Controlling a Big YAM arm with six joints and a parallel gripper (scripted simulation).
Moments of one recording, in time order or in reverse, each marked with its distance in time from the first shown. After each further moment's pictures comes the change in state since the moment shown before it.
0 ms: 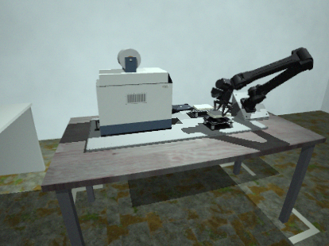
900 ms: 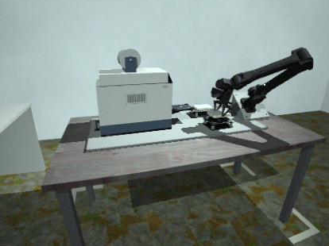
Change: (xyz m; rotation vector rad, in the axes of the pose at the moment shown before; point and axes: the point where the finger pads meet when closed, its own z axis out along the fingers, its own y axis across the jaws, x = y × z) arm 0.000 0.000 0.000 0.000 -0.001 -0.001
